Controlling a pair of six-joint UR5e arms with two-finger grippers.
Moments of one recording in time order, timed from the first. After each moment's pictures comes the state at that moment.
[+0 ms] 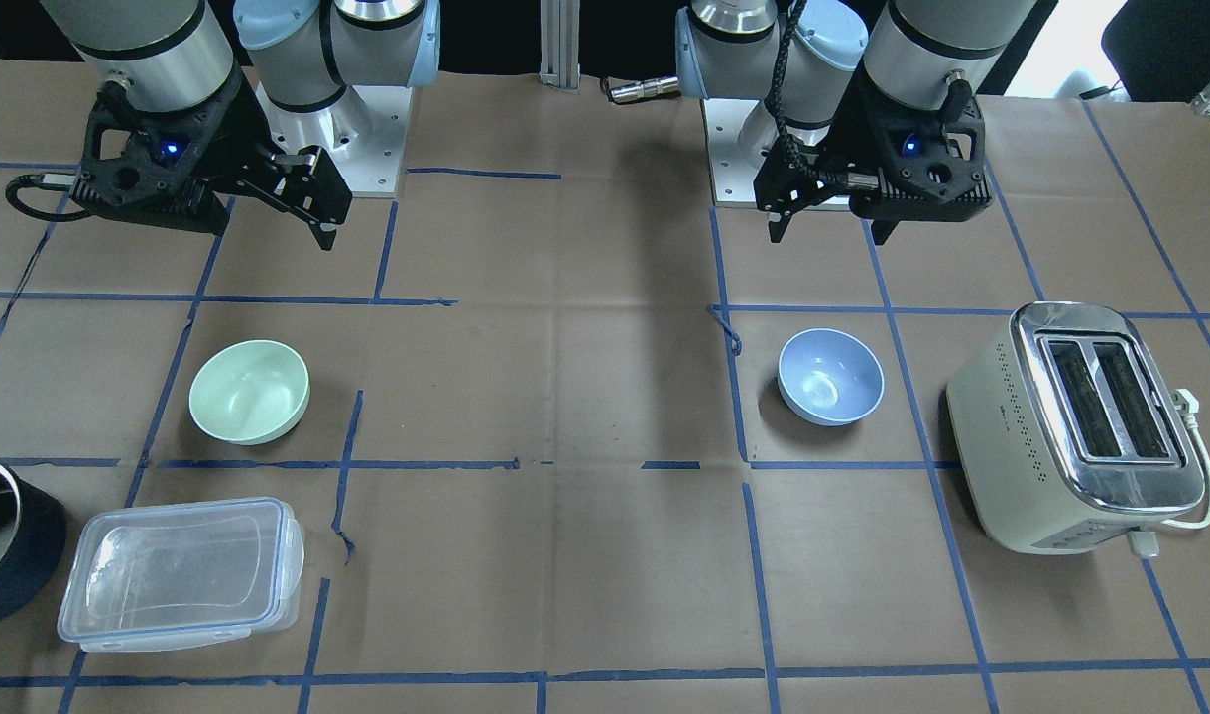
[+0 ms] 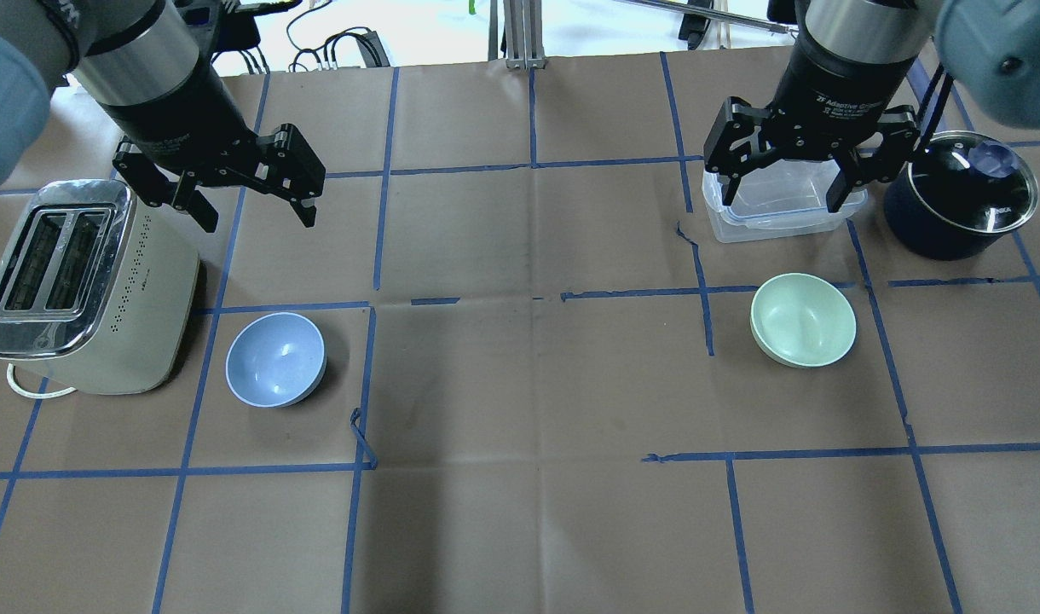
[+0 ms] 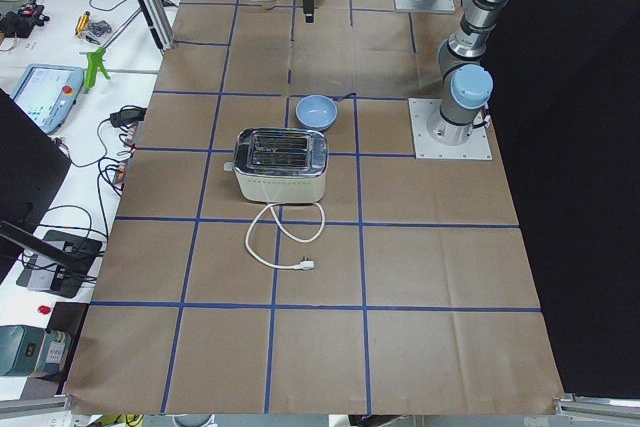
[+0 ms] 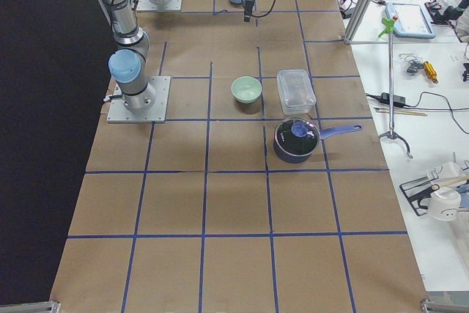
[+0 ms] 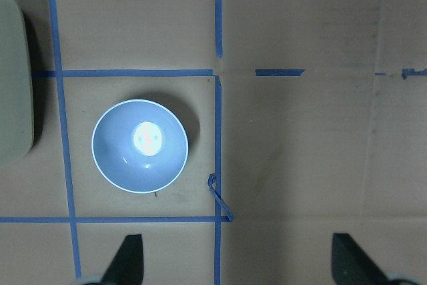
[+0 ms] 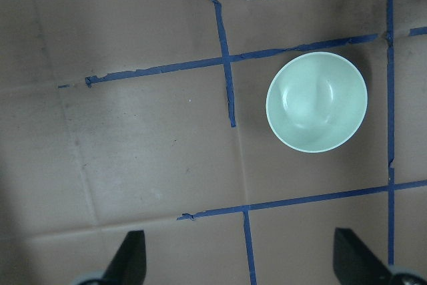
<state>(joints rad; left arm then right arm) -1.57 -1.56 -1.53 -1.67 1.56 -0.01 1.59 -1.55 1.51 -1.45 -1.56 0.16</state>
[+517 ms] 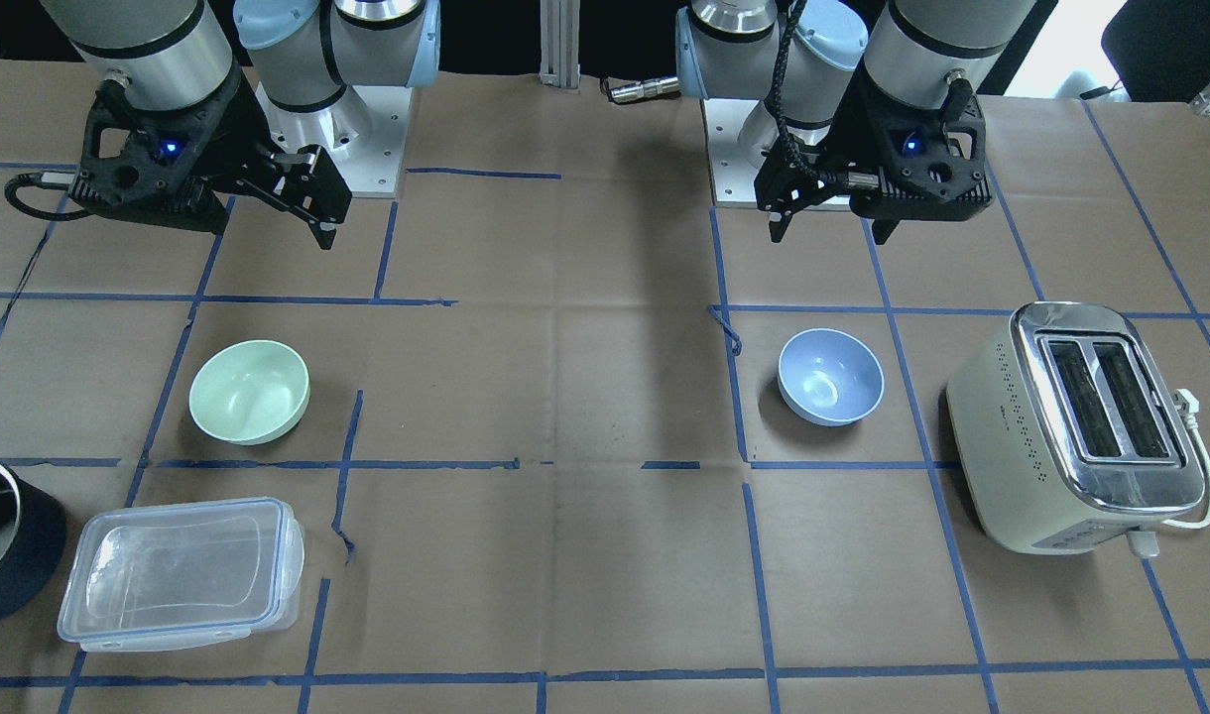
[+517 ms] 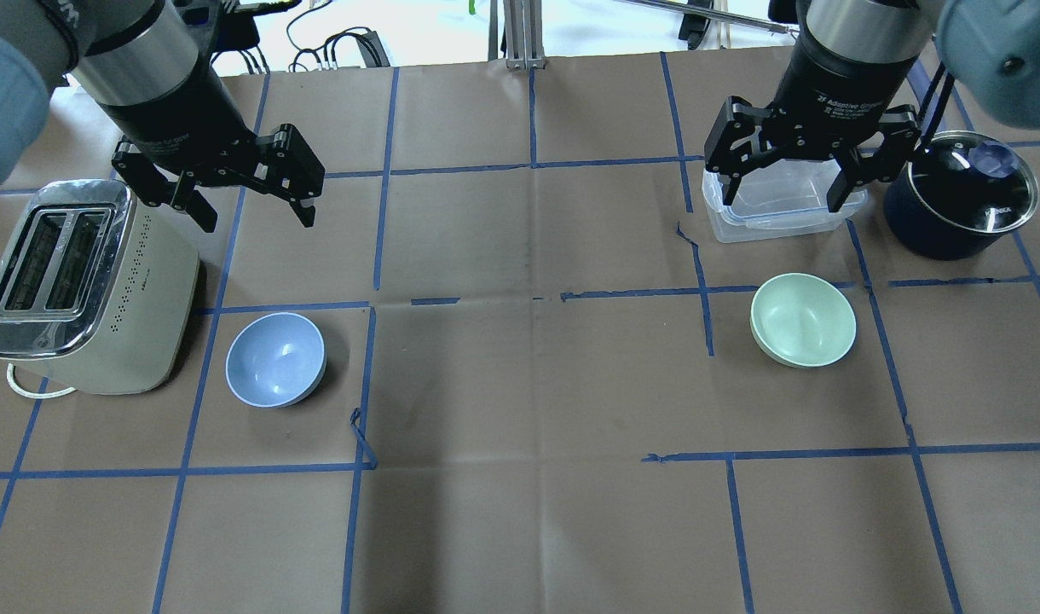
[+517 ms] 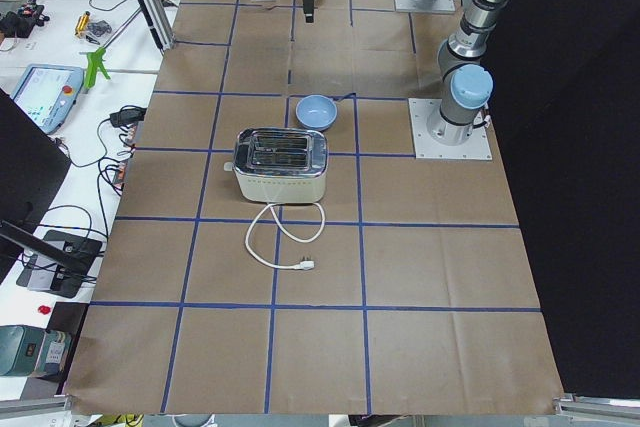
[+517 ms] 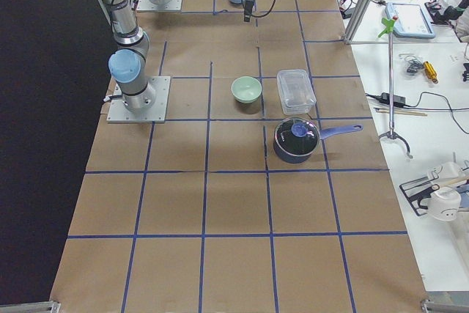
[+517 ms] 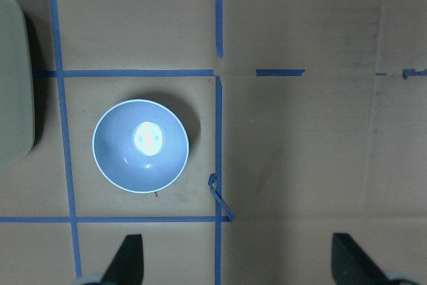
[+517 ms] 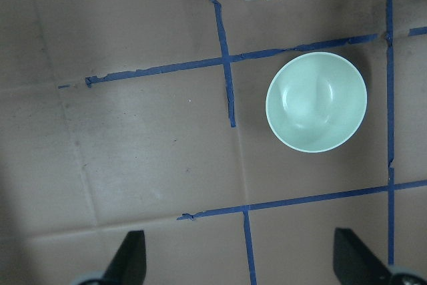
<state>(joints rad) -1.57 -1.56 -1.53 -1.67 1.56 -0.01 1.59 -1.55 1.51 -1.45 -1.56 0.16</state>
